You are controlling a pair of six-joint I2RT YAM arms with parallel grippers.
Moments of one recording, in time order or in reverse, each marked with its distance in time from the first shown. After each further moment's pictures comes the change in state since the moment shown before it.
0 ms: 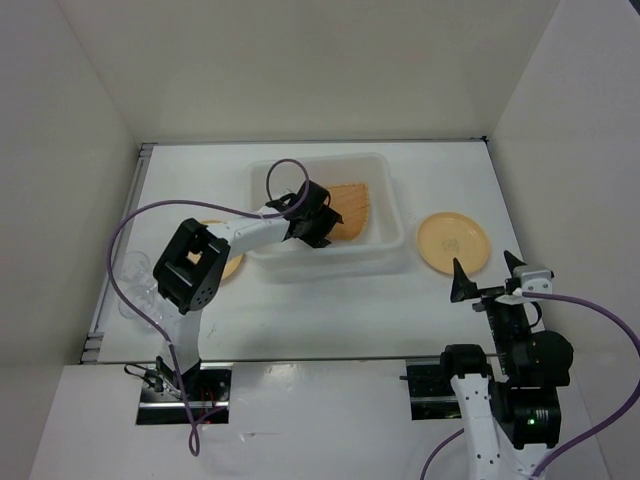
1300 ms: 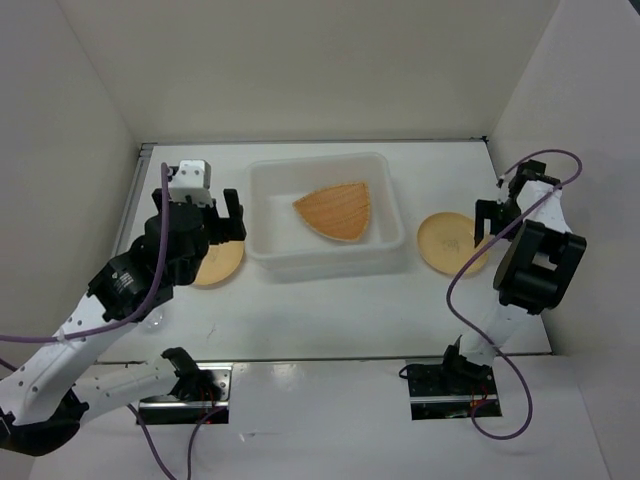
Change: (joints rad) left arm -0.126 -1.085 -0.149 -0.338 -0.624 1.268; right arm -0.384 1.702 0.604 -0.386 0.119 -0.097
